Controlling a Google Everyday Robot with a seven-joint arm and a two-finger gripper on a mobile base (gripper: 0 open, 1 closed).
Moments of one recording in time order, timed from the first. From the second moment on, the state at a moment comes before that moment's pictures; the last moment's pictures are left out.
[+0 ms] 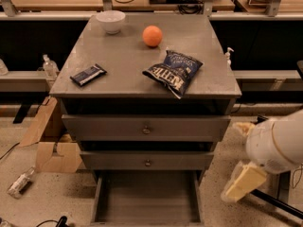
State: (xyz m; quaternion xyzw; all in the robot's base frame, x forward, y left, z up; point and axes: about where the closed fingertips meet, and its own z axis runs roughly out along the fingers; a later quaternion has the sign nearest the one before) arm 0.397 -0.200 0.796 -0.55 0.80 0.07 0.23
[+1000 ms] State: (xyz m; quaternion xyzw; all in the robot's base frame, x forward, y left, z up) arm 0.399 -0.198 0.692 -0.54 0.81 0.09 0.24
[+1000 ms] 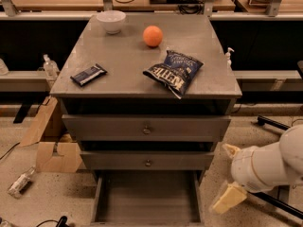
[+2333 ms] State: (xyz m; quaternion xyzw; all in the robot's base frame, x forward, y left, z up) arm 0.426 -0.155 0.502 -0.56 0.74 0.10 0.36
